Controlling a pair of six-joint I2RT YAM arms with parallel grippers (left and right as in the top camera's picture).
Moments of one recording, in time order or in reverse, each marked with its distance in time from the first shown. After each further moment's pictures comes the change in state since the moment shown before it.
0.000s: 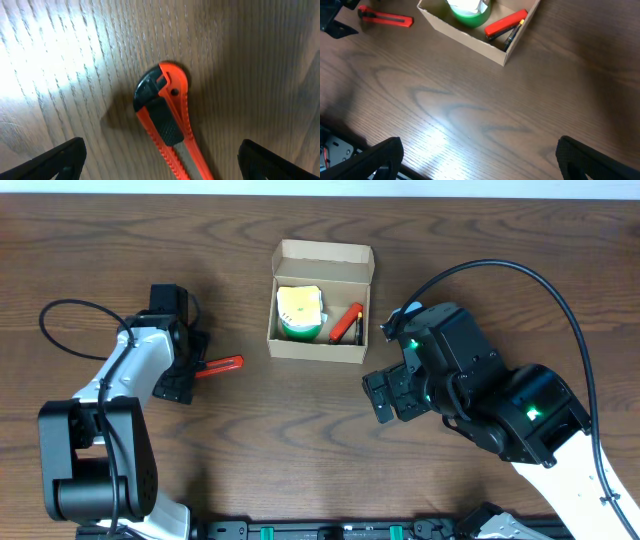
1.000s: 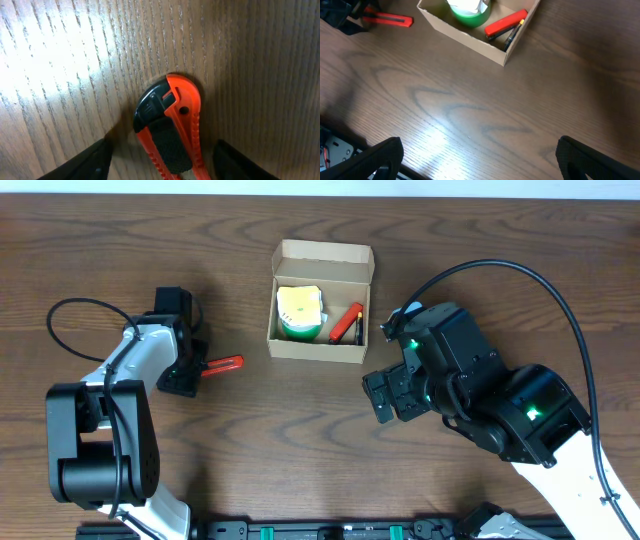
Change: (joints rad) left arm 0.000 0.070 0.000 0.031 -0.008 -0.026; right arm 0.000 0.000 0.000 0.000 0.000 0.000
